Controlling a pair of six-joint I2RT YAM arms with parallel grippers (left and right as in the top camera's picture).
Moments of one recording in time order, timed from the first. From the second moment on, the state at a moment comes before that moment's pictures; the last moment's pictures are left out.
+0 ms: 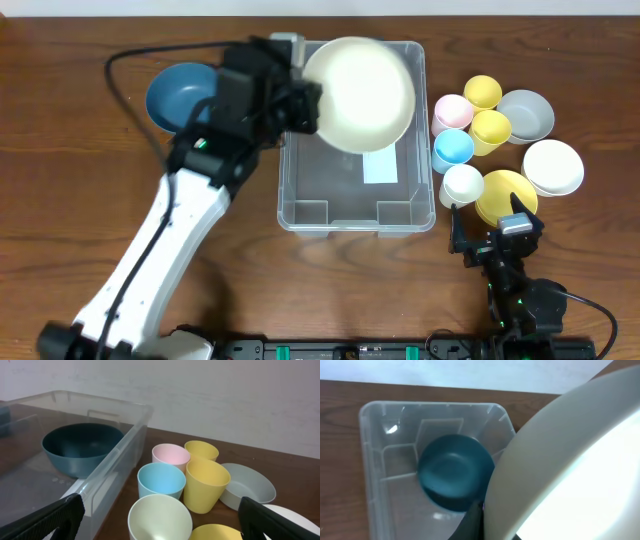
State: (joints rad) left arm -0.40 1.47 1.36 -0.45 0.24 -0.38; right arm 0.01 0.01 0.01 -0.06 -0.15 -0.08
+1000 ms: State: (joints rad) left arm -0.45 1.89 1.56 -0.48 -0.01 -0.38; right arm 0.01 0.01 0.01 -0.06 -0.15 -0.08
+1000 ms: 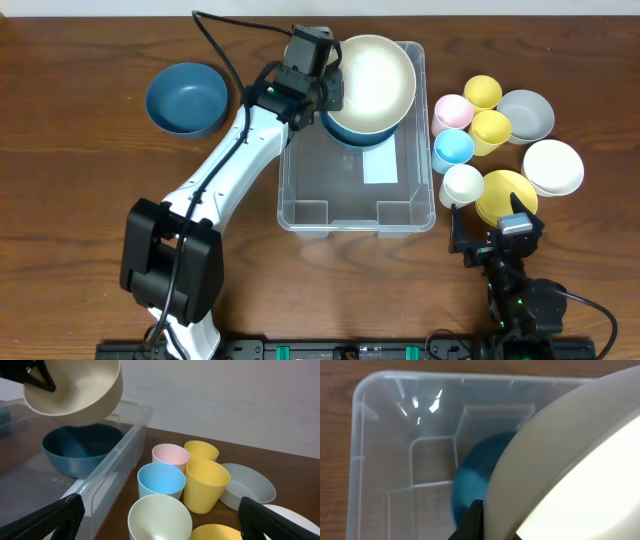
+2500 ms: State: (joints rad) left arm -0.10 1.47 1.57 -0.87 -0.37 -0.33; right arm 0.01 0.01 0.01 -0.06 -0.15 -0.08
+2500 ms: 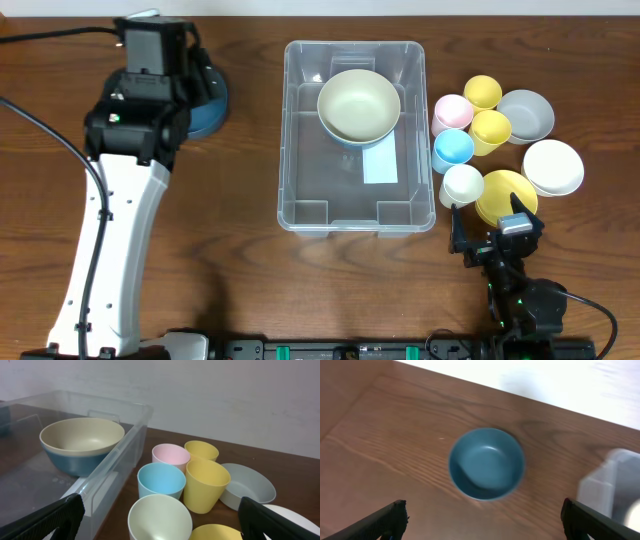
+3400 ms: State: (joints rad) left arm 0.23 1.94 1.56 -0.92 0.07 -0.62; right arm 0.01 0.01 0.01 -0.06 -0.15 -0.08
